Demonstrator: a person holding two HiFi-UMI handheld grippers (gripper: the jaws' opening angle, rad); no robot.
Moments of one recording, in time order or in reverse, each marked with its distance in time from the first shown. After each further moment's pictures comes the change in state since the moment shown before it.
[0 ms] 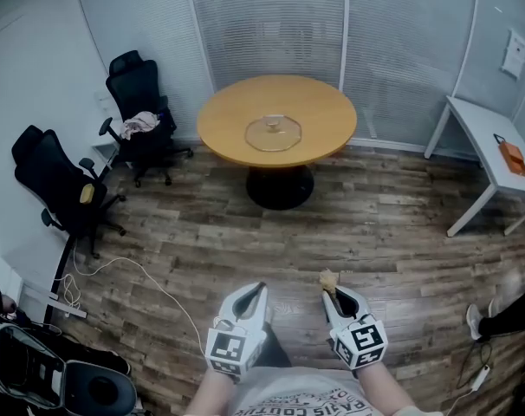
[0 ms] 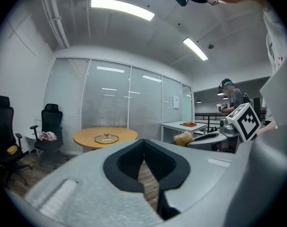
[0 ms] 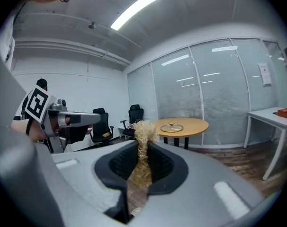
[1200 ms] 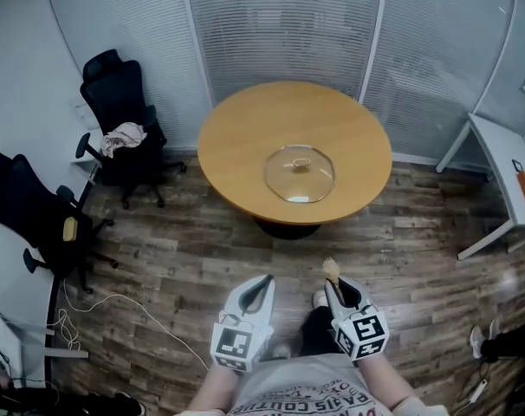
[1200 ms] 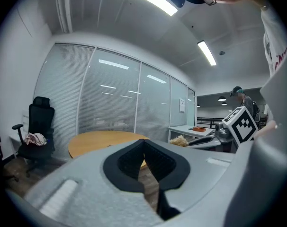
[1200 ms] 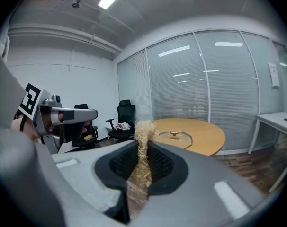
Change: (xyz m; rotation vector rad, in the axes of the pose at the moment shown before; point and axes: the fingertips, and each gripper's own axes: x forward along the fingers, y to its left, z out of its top) left arm 0.259 0.317 0.047 -0.042 -0.015 -0.075; right arm 0.395 -0.069 0.112 0.002 0.063 -0.081
